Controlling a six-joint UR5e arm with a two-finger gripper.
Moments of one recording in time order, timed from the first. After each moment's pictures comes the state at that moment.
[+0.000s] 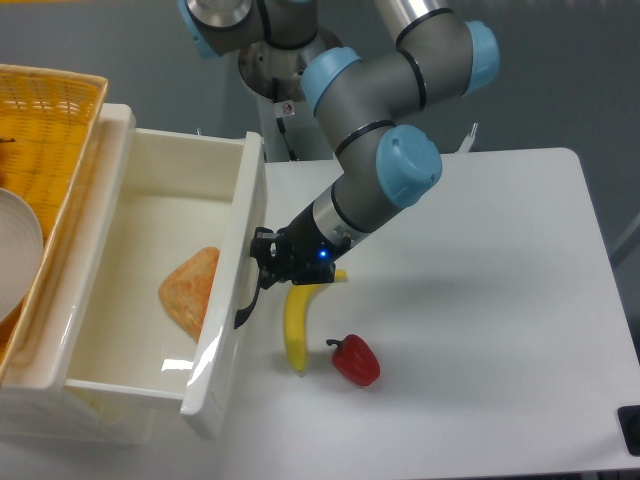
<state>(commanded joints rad) 2.47 -1.88 -1.55 -1.50 0.97 0.68</state>
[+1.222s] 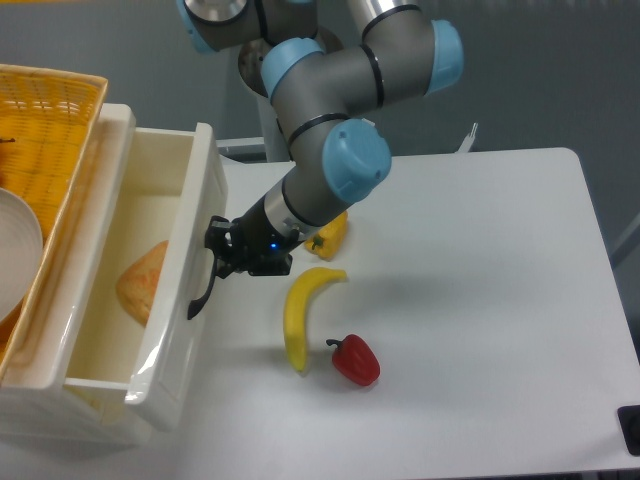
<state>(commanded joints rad) 2.36 -1.85 -1.57 -1.48 0.95 0.60</state>
